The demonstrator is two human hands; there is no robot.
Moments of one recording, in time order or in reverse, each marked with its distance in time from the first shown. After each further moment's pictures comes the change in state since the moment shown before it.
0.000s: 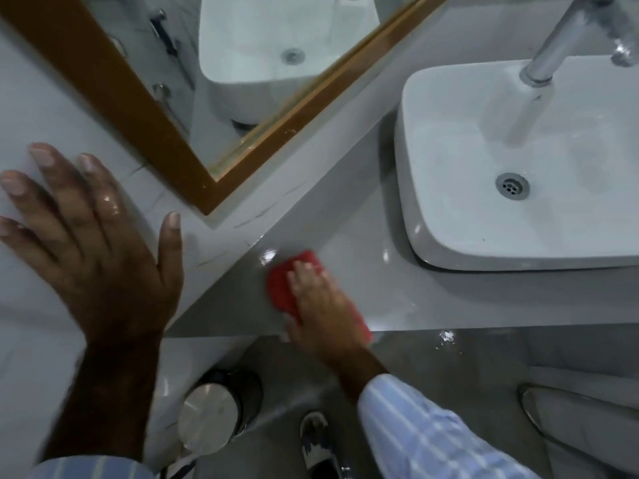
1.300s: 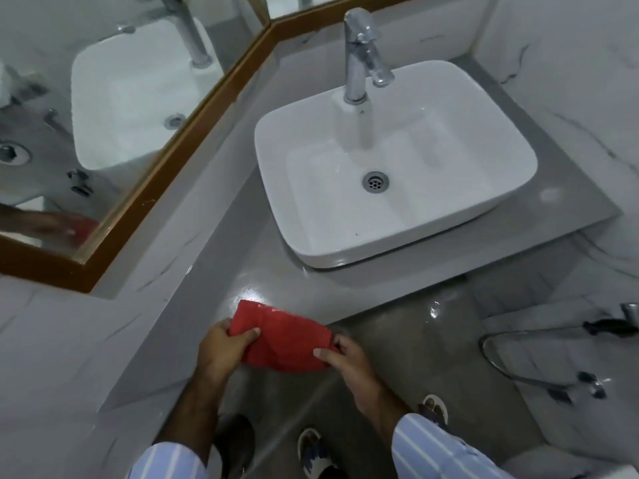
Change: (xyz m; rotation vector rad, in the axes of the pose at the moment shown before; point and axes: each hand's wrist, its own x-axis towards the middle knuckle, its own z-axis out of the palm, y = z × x) left_hand -0.112 0.195 0.005 -0.650 -1.136 -0.467; right_hand -0.162 0.101 -0.032 1.590 0.028 1.005
